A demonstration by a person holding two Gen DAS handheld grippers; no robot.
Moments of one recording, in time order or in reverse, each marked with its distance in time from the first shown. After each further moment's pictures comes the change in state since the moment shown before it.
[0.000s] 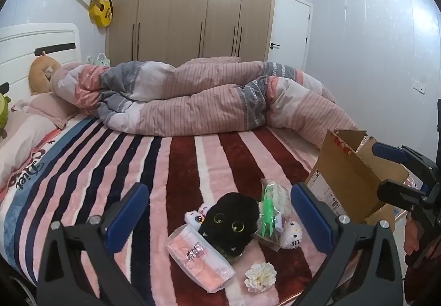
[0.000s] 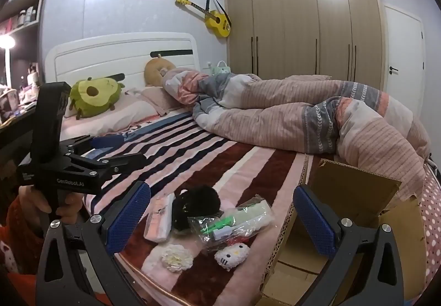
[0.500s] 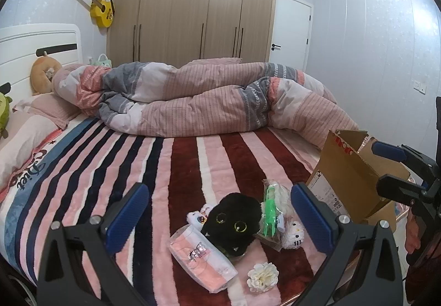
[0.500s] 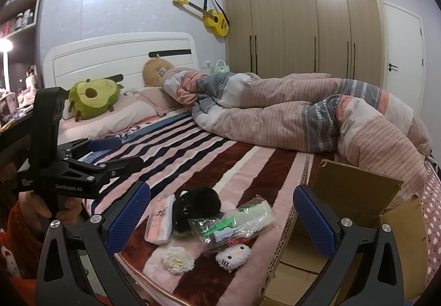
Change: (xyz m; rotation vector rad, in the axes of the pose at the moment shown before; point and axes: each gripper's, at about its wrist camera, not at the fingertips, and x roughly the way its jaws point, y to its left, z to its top) left arm -0.003 0.003 0.001 -0.001 -0.005 0.003; right arm 0.001 0.006 0.002 0.001 0.003 0.000
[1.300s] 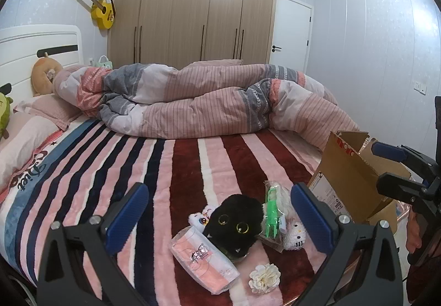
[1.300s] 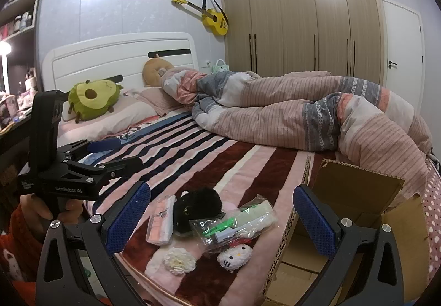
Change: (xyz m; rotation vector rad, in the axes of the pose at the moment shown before) left arm 0.001 0.001 0.002 0.003 -0.003 0.009; right arm 0.002 -0.003 0.001 0.014 0.004 0.006
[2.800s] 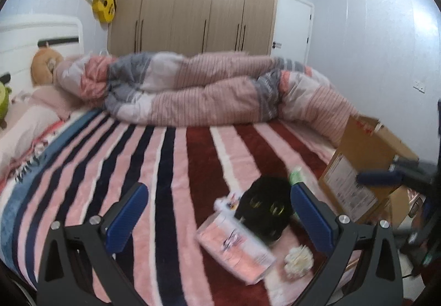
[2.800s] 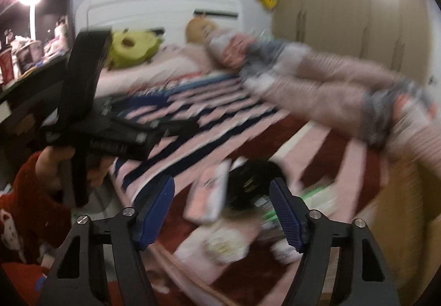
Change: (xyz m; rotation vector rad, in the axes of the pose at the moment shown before) left arm 0.018 0.054 -0.039 -0.014 0.029 -0.027; right arm 0.063 0.081 -0.037 -0.149 0.216 0.188
